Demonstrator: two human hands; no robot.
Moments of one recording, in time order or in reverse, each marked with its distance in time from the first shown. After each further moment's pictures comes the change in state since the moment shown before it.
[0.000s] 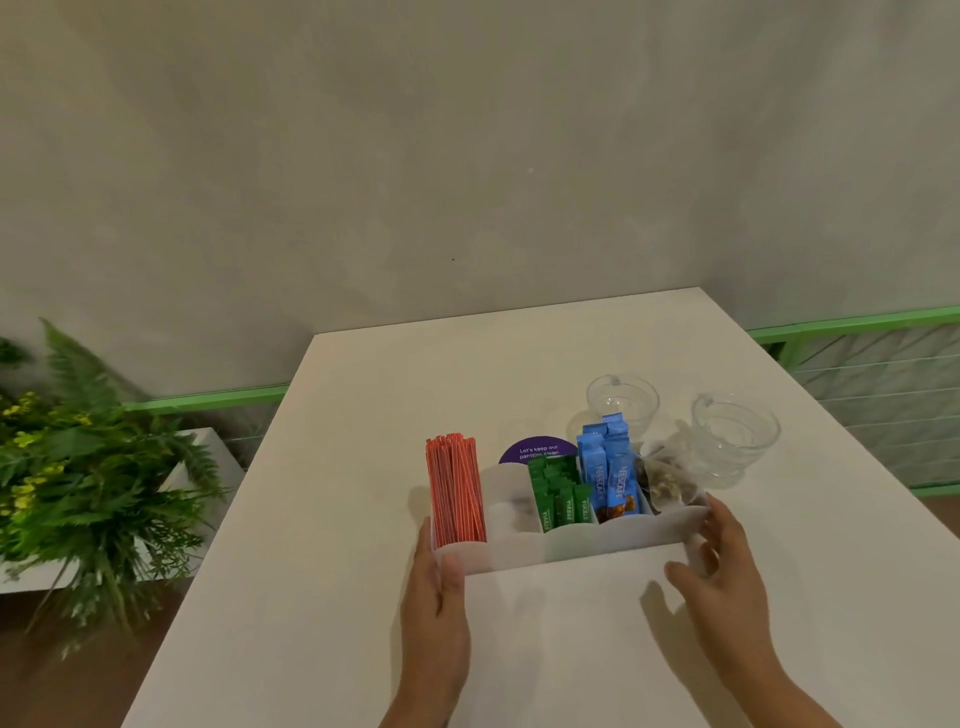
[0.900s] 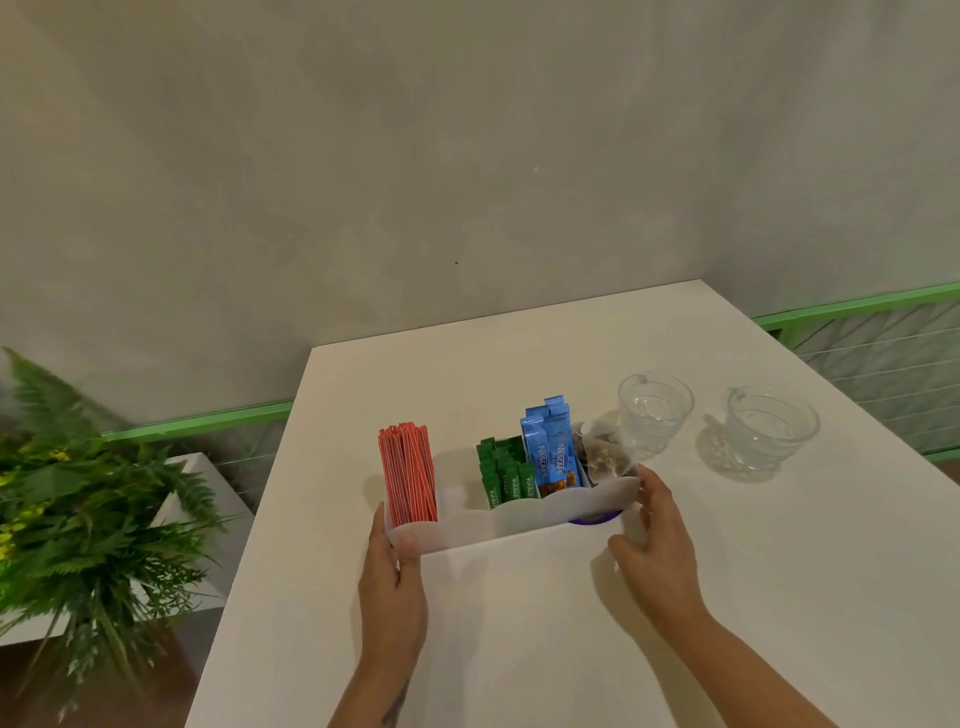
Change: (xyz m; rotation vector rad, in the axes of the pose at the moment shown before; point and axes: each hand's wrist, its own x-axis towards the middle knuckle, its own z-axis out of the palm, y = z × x) left_hand 0.075 -0.010 -0.073 0.065 0.007 0.033; right_hand 0.008 -0.019 0.097 -0.106 -0.028 -0.047
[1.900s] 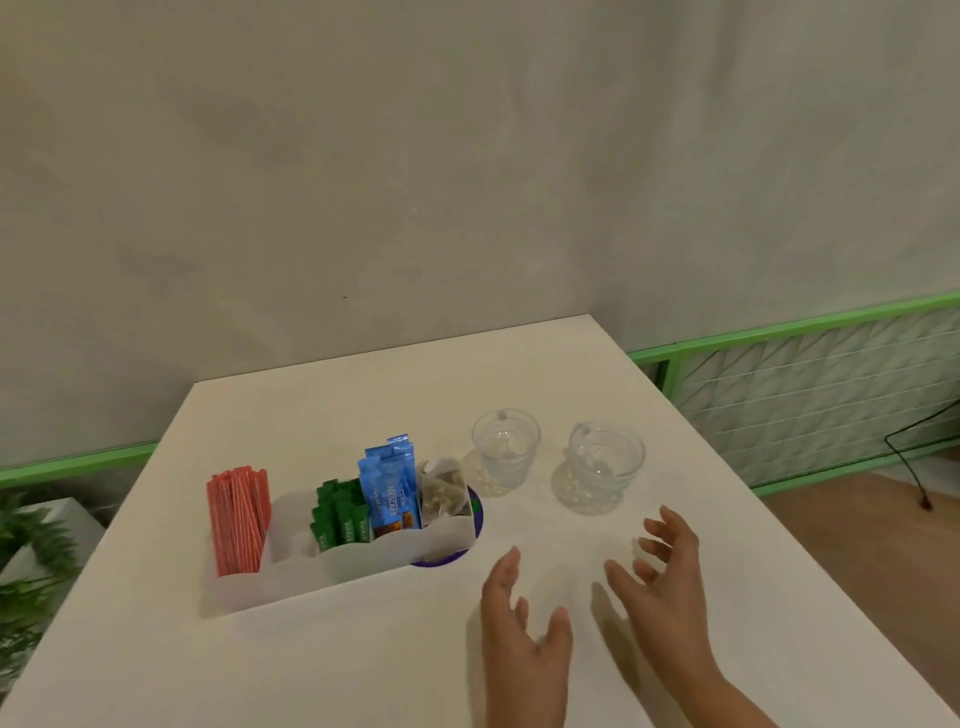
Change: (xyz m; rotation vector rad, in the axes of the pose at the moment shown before) left_hand -0.113 0.057 0.235 -0.210 -0.167 -0.070; right_hand 0.026 0.054 -0.147 0.155 0.178 0.030
